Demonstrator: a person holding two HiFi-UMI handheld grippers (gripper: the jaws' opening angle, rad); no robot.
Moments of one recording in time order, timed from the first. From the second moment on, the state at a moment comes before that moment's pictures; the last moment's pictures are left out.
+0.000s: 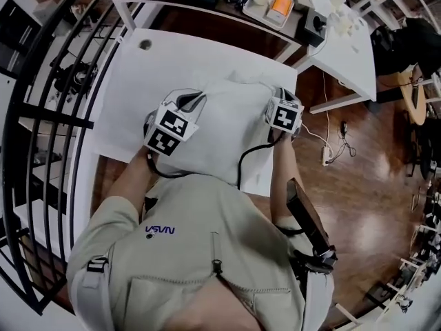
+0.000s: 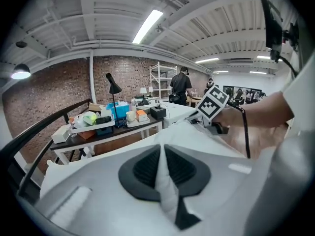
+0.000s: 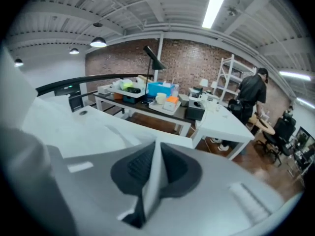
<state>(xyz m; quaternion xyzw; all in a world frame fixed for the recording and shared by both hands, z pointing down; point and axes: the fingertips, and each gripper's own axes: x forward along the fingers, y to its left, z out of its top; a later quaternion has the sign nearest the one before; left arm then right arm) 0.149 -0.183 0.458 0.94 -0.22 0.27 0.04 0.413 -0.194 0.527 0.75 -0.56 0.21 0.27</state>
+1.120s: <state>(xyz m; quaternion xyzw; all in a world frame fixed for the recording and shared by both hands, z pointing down) 0.201 -0.253 0.472 0.94 -0.22 0.26 0.01 0.380 -0.011 0.608 0.75 -0.56 0.34 0.12</state>
